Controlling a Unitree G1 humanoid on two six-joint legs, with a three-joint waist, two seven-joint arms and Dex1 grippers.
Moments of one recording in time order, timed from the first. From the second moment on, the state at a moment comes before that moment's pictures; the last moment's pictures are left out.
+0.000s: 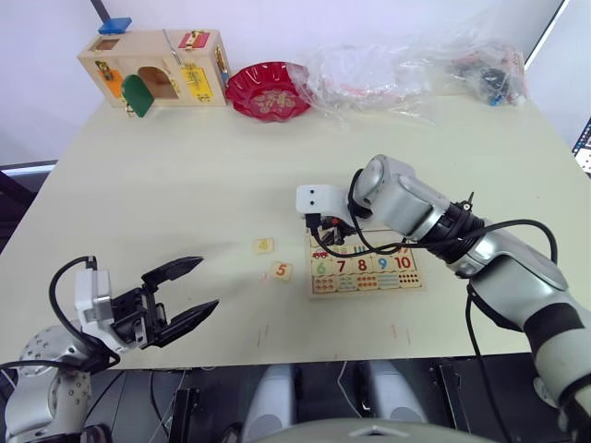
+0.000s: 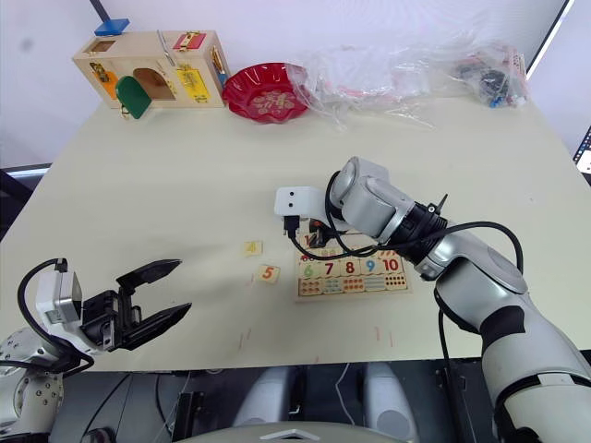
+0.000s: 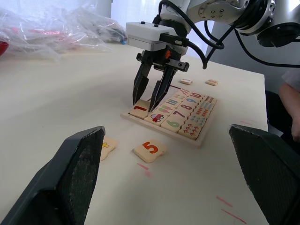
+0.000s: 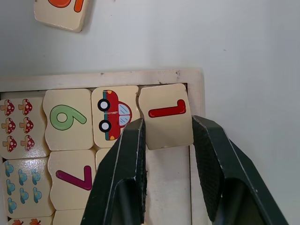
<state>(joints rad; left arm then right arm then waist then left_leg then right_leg) 0.24 0.63 0.44 -0.09 -0.75 0.05 -1.40 -1.17 -0.36 0.84 0.25 -0.06 0.86 1.19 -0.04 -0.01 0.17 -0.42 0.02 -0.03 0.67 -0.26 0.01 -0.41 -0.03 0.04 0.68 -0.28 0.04</state>
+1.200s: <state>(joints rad) 0.24 0.62 0.44 -0.09 -0.75 0.05 -1.39 -1.16 -0.36 0.82 0.25 -0.08 0.84 1.21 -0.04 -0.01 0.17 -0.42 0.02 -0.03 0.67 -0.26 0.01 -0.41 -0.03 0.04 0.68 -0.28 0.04</state>
